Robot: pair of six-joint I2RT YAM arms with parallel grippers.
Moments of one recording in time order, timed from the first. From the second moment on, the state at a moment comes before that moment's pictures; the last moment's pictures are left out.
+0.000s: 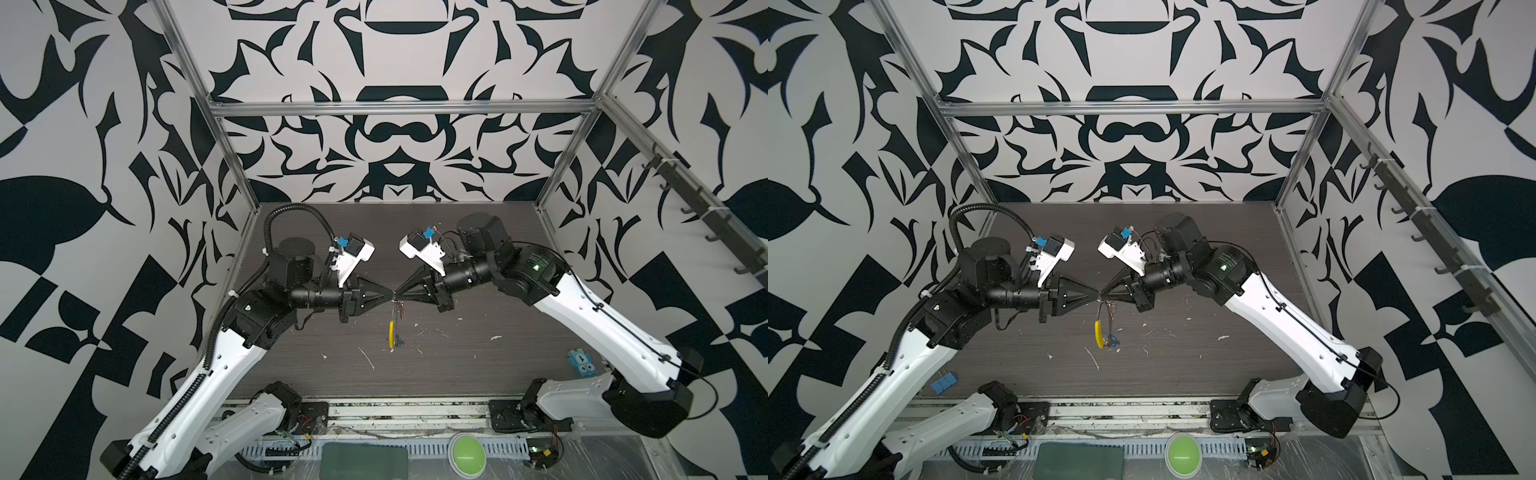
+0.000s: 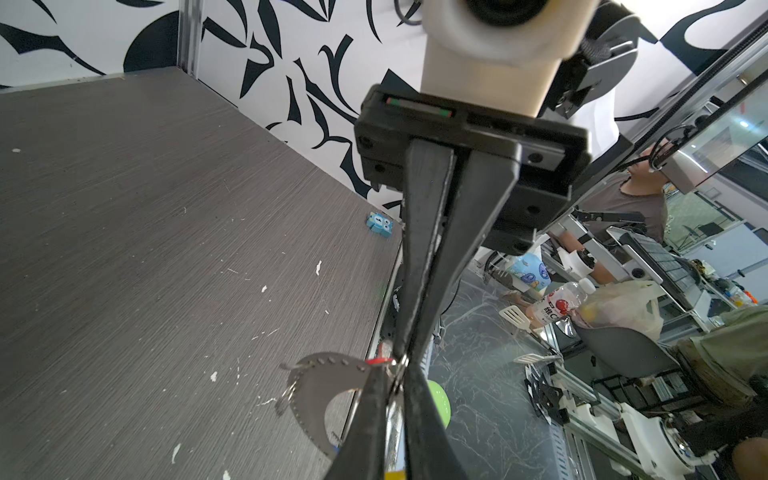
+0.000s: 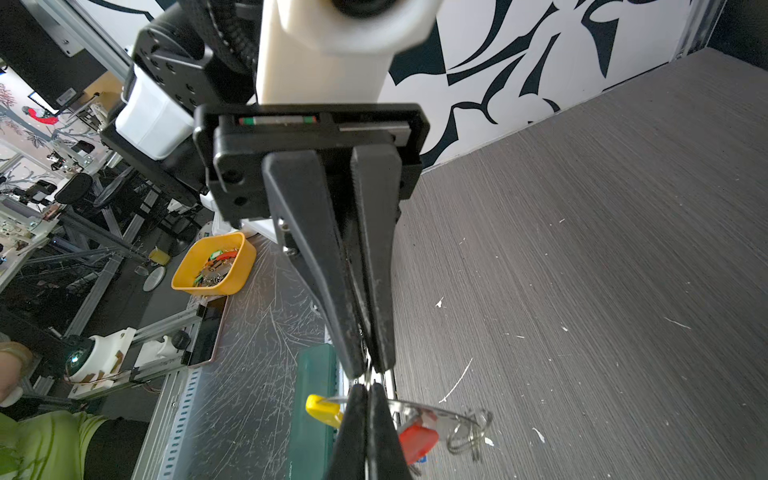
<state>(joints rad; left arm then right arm) -0.59 0.93 1.13 -0.57 0.89 -0.24 0.81 1.32 1.52 -0.78 -0.80 0.02</state>
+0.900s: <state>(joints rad) -0.59 0.88 1.06 -0.44 0.87 -0.31 0.81 1.17 1.36 -0.57 -0.66 0.09</state>
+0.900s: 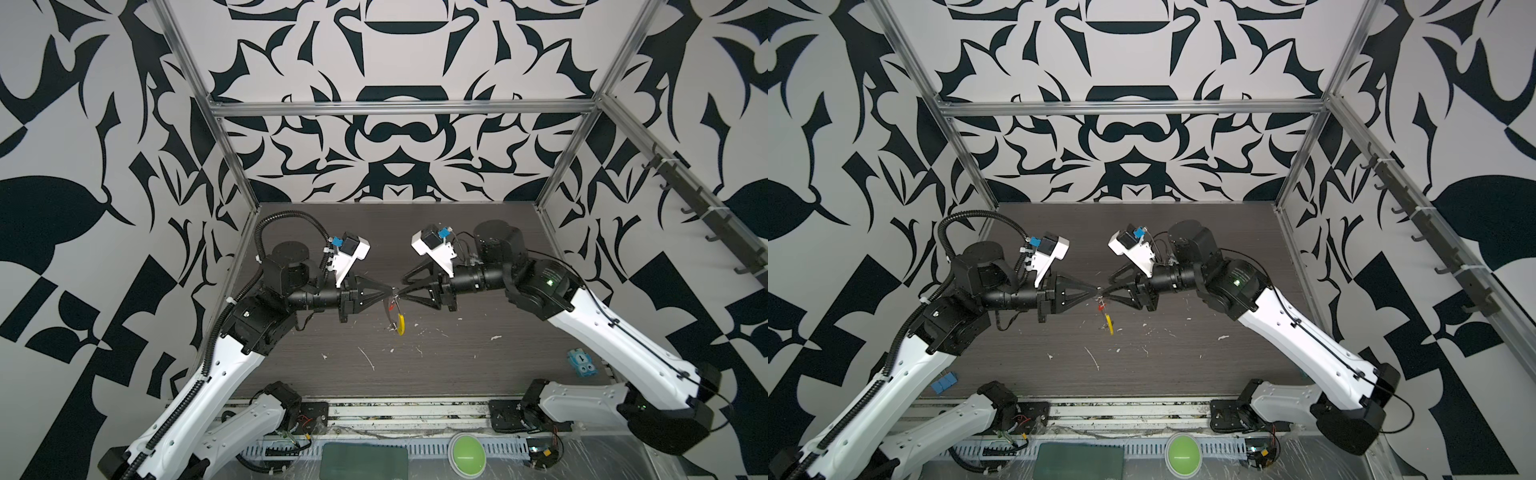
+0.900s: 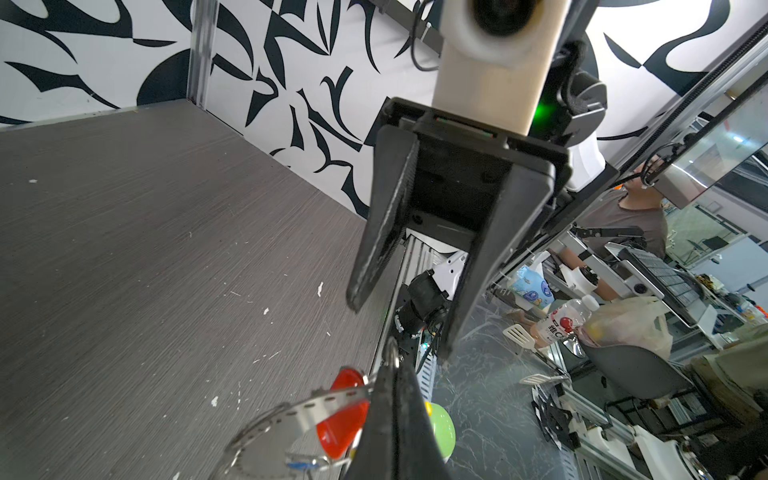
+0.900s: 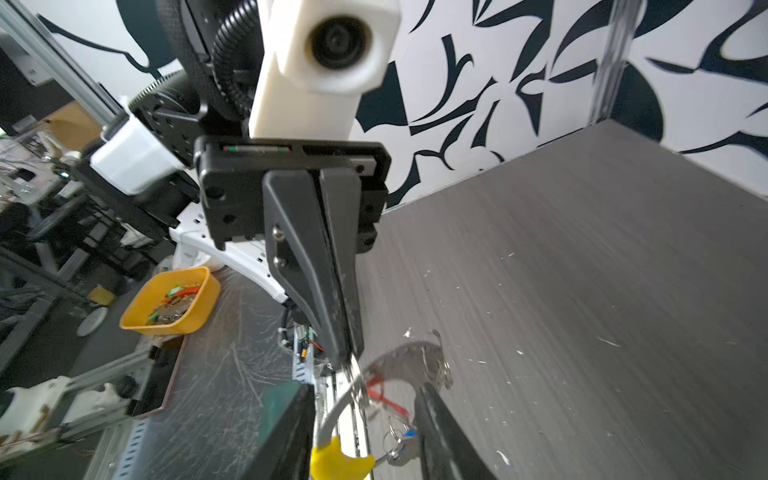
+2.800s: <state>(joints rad) -0.59 0.80 0.94 -0.22 0.81 -0.43 0.93 1.13 1.11 -0.27 -0.48 0.06</state>
